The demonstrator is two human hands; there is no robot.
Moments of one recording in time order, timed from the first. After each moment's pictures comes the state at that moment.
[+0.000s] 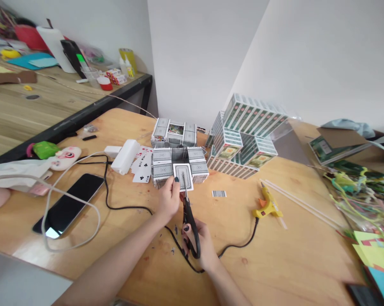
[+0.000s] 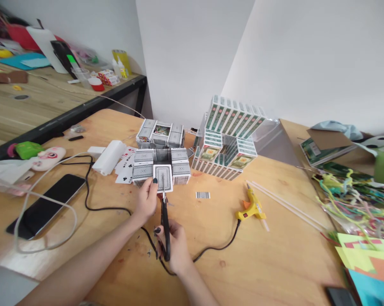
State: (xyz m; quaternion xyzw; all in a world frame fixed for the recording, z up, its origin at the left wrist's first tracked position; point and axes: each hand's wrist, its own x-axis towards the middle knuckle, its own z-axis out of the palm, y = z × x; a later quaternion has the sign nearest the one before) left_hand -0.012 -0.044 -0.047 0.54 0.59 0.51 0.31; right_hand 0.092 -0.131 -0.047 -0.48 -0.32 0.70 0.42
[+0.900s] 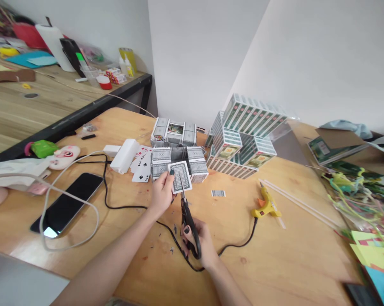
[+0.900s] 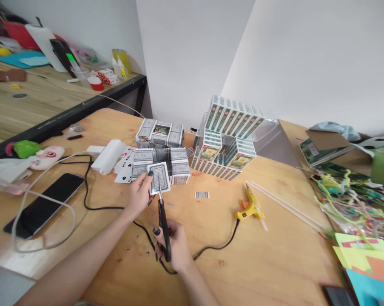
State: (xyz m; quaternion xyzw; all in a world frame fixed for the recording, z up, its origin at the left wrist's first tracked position) left_hand -0.023 -0.033 -0.037 0.42 0.54 0.56 0.46; right_hand 0.100 -0.131 -0.047 -0.43 -0.37 0.72 0.40
